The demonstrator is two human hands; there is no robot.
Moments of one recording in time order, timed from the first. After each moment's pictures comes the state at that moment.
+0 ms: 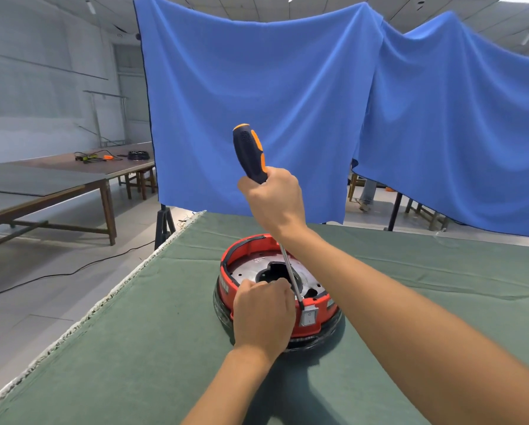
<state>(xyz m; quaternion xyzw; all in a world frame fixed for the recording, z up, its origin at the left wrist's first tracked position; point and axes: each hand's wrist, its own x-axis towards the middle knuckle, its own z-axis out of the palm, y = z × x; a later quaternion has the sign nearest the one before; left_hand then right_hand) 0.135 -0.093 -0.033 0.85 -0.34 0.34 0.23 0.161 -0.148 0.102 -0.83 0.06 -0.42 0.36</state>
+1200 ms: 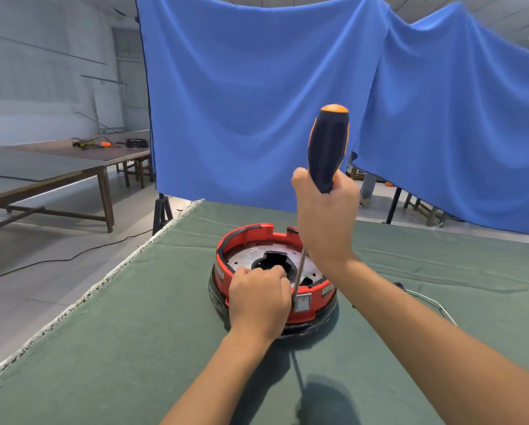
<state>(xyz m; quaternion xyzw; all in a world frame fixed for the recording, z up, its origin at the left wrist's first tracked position) 0.137 -0.095 -0.035 0.85 -0.32 0.33 0.25 0.105 -0.155 0.084 -0.67 0.02 -0.58 0.46</state>
